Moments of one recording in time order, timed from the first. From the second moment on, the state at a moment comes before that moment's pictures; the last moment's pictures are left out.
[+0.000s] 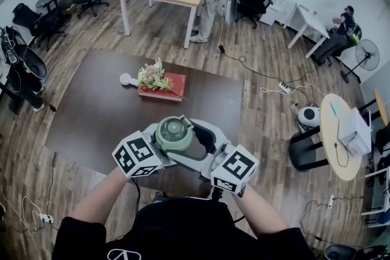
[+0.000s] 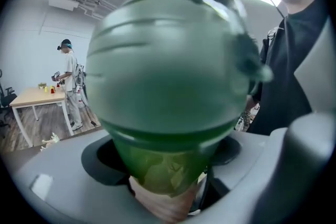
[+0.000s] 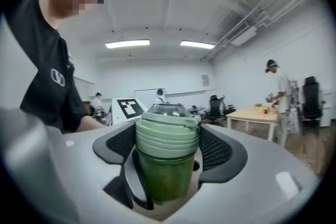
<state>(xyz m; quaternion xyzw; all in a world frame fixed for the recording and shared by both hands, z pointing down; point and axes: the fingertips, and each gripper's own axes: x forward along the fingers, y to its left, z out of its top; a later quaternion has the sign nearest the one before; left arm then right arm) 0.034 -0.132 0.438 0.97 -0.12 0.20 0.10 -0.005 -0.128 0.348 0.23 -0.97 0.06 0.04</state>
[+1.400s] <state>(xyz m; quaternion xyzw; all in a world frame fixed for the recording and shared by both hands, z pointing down) 0.030 -0.135 0.461 0.96 -0.16 0.23 0.08 -0.006 -0.123 0.357 0.42 -0.90 0.06 0.08</state>
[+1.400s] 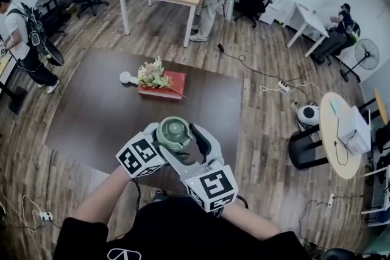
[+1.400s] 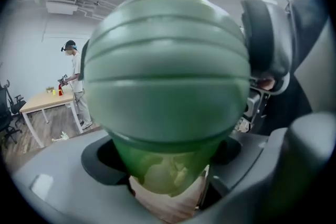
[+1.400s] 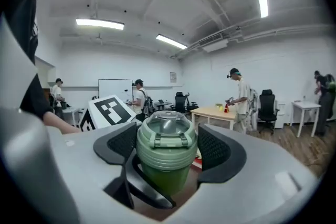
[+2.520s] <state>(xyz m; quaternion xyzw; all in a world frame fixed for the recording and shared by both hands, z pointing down) 0.033 -0.123 0.436 0.96 -0.17 0.20 0.08 -0.013 -0.118 0.339 0.34 -0.94 0.06 0.02</state>
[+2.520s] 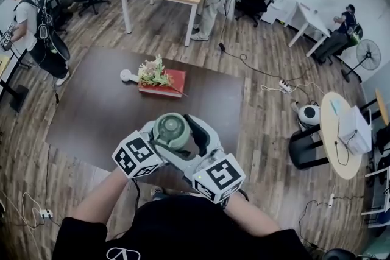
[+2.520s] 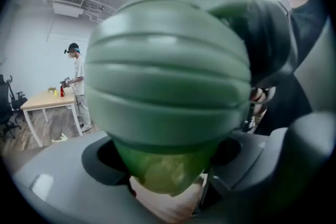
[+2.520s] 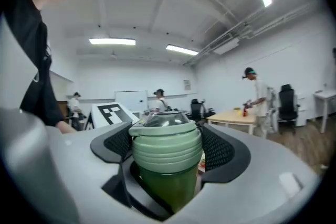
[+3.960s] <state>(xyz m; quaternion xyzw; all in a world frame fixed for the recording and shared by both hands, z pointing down) 0.022 -0.123 0.437 0.96 -0.17 0.20 0.09 -0.013 -0.115 0.341 0.20 -0.98 0.08 0.03</state>
